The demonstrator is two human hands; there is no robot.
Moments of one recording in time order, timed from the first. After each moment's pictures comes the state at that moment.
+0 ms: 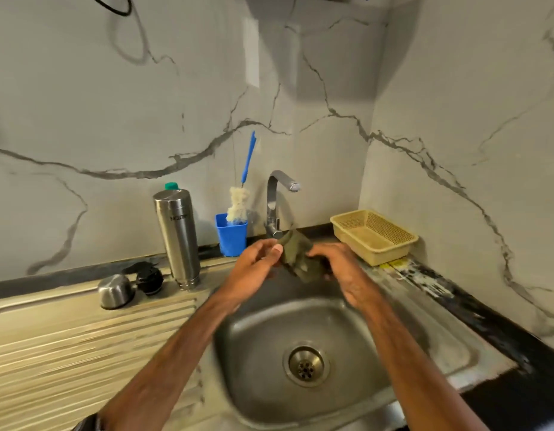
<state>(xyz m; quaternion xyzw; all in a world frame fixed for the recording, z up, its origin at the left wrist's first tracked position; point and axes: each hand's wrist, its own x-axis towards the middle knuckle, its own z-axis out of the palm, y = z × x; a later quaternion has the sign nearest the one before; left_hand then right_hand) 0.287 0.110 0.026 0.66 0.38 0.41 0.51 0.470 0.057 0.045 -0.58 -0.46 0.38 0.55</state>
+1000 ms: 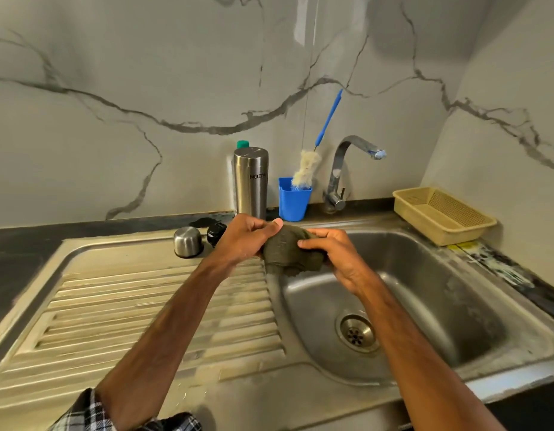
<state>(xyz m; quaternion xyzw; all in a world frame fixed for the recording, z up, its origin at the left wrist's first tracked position) 0.140 0.116 0.026 0.66 0.48 0.39 0.42 0.343 0.086 0.005 -0.50 -0.52 0.50 0.49</state>
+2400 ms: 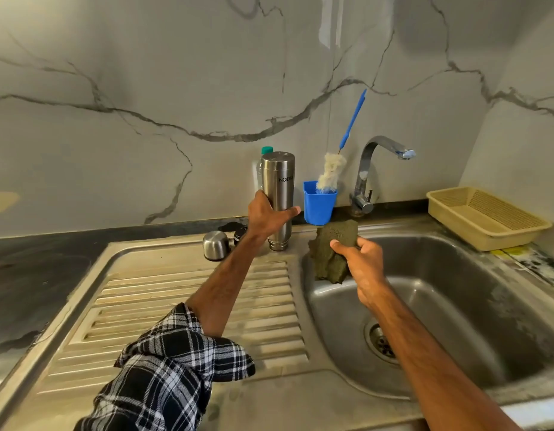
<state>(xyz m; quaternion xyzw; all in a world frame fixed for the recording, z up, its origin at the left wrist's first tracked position) 0.149 0.196 0.024 0.61 0.60 0.45 0.27 0.331 0.089 -0.013 -0.54 -0.37 0.42 0.62</state>
